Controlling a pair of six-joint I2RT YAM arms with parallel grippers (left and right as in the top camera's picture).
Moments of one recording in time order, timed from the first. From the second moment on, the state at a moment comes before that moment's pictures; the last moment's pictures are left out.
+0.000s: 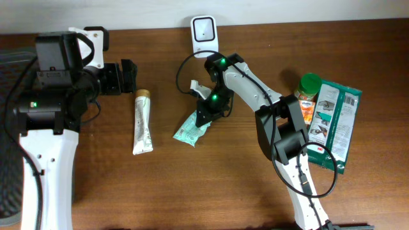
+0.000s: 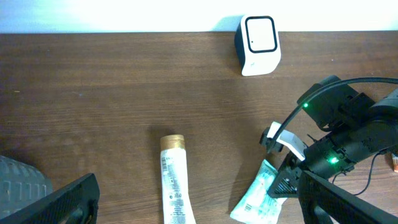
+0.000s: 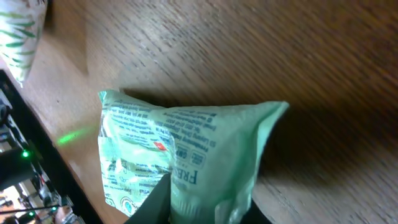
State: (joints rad) left arm 0.00 1.43 1.67 -0.98 0.16 -0.02; right arm 0.43 2.51 2.09 -1.29 -0.65 -0.24
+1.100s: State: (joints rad) left arm 0.00 1.43 1.67 -0.98 0.16 -0.02; right arm 0.16 1.86 2.14 -1.38 -0.79 -0.24
